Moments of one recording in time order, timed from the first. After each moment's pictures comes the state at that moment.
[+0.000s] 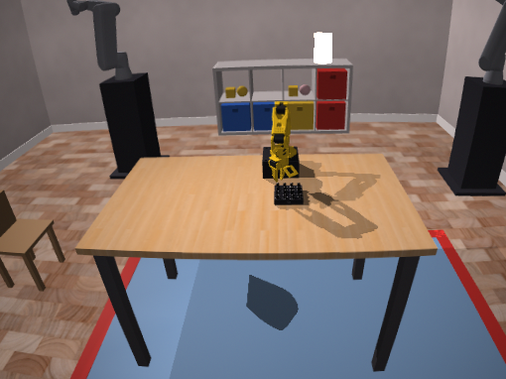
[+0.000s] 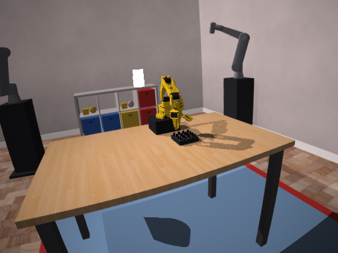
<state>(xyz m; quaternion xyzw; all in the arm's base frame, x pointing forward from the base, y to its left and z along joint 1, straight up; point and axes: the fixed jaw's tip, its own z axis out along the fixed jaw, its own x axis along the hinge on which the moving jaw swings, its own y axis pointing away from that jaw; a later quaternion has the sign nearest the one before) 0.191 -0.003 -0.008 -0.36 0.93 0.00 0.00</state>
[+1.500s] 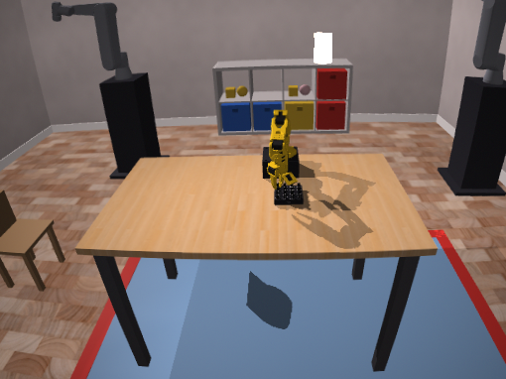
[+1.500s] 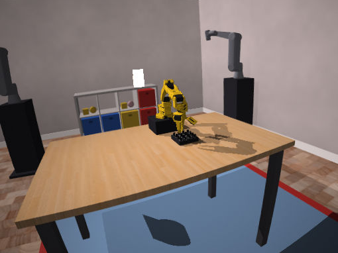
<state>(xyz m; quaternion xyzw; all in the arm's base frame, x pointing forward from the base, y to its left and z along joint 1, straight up) 0.241 -0.005 -0.010 -0.36 0.93 0.00 0.00</state>
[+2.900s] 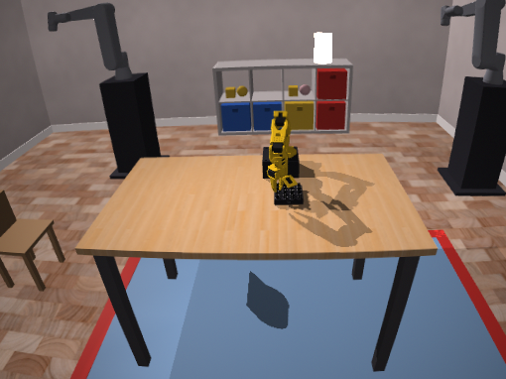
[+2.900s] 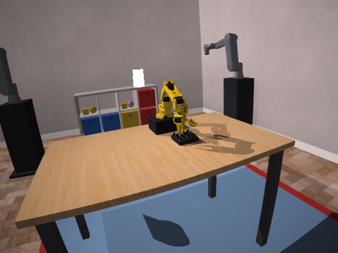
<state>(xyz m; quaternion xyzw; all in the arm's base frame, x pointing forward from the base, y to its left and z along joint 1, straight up) 0.245 -0.005 -0.020 -0.36 0.93 0.00 0.01</state>
